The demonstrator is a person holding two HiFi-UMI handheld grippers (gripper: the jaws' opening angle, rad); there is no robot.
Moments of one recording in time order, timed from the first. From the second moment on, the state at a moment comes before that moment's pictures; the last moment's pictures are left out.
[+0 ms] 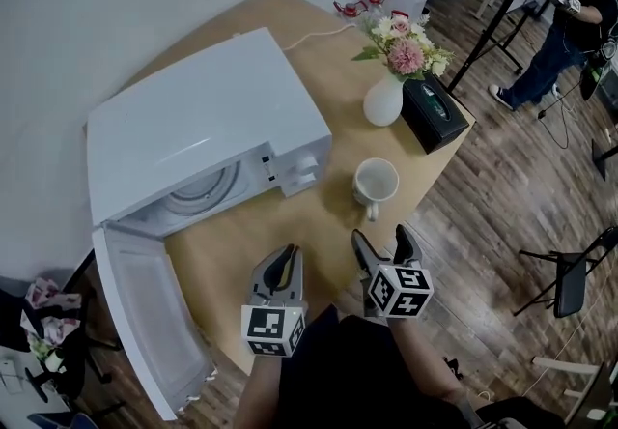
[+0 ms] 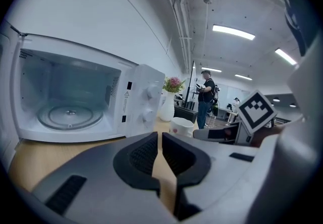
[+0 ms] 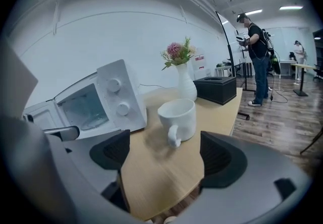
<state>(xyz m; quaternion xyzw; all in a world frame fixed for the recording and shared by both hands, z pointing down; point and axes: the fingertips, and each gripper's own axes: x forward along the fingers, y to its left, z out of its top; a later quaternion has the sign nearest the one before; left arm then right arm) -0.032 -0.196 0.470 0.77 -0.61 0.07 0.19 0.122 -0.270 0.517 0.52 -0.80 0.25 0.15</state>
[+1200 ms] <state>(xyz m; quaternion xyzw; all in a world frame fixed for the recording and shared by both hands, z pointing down) -0.031 -0.262 0.496 0.73 -0.65 0.04 0.22 0.111 -0.377 0.571 0.59 -0.76 0.21 0.17</state>
